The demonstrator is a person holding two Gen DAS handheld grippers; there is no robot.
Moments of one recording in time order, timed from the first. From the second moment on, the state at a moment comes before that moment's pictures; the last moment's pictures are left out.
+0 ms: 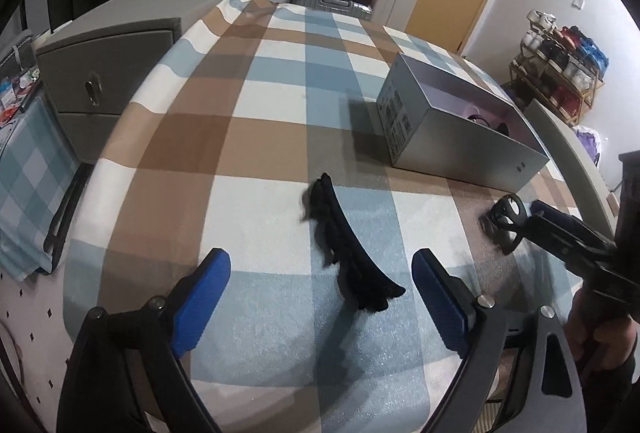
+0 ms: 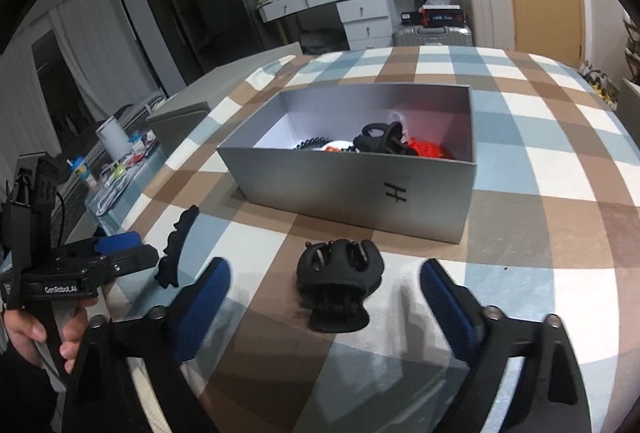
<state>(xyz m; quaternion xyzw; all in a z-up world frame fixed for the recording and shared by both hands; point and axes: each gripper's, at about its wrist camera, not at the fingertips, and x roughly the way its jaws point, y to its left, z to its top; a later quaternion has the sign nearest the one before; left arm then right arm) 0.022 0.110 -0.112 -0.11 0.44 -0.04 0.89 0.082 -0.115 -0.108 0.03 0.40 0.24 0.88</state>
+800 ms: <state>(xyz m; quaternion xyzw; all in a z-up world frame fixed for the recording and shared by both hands) 0.042 0.075 -0.119 0.01 0.49 -0.04 0.87 0.060 -0.120 -0.110 0.01 0.38 0.23 0.90</state>
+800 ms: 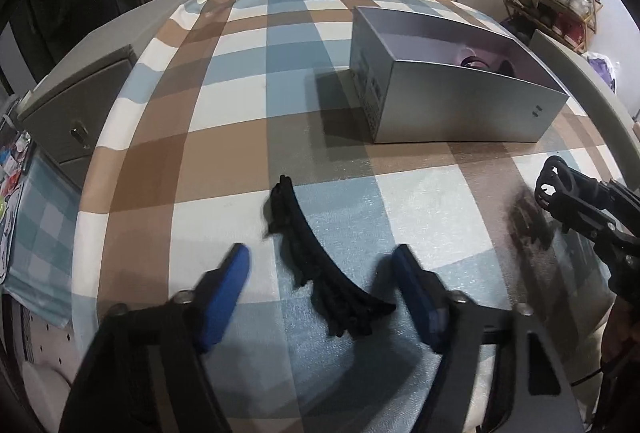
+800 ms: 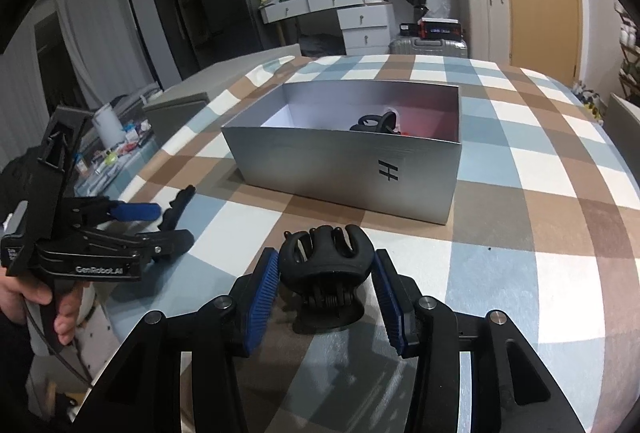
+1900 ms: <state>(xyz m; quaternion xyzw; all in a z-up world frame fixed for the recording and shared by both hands) 0.044 0.051 -0.080 0.01 0.44 -0.12 0.89 0.059 -0.150 -0.064 0.10 0.31 0.29 0.90</state>
